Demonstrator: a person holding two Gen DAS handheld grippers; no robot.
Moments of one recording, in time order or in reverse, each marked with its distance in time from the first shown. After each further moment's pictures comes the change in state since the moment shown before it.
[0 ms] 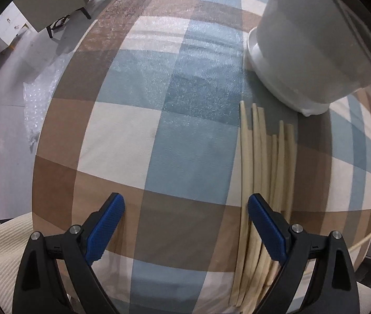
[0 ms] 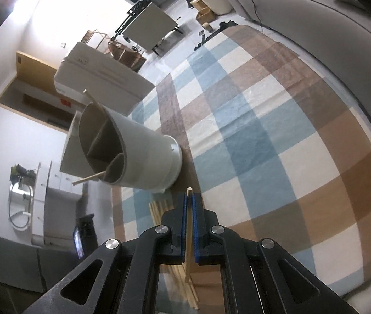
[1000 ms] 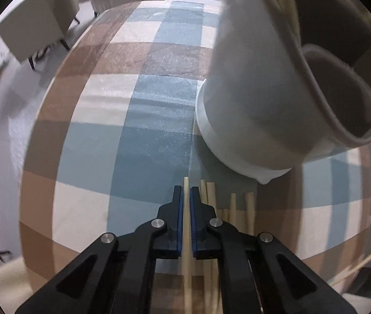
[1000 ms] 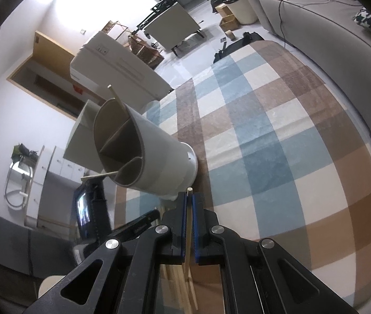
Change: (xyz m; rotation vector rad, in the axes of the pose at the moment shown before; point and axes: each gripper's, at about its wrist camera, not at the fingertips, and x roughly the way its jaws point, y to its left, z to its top) left arm -0.013 -0.038 0.016 0.057 -0.142 -0.084; right arm 0.008 0.026 0.012 -0.143 -0.019 0.017
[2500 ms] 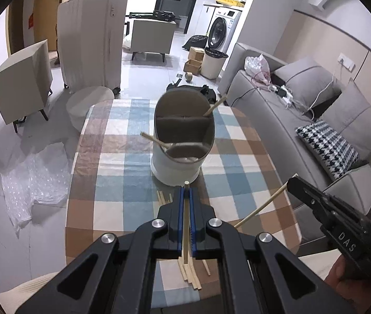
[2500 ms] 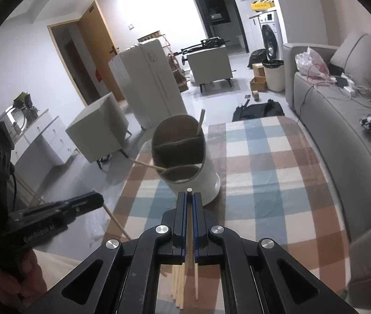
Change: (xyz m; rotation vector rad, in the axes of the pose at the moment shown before) left arm -0.177 0.000 -0.030 0.194 -0.347 -0.240; right arm -0.072 0.110 -0.053 -0.401 -0.222 -0.126
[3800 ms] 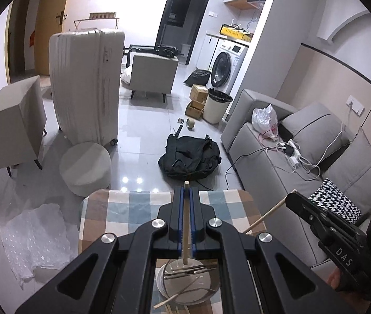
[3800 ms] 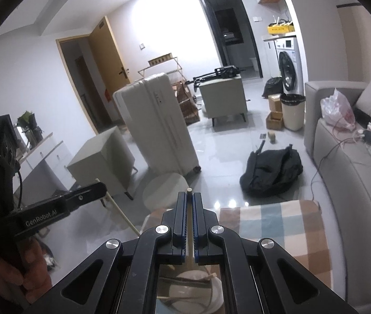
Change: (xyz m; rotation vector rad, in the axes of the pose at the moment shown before) left arm 0.045 0.025 0.167 -0.021 -0.150 -0.017; right arm 0.090 0.003 0.200 -0.049 -0.099 0.060
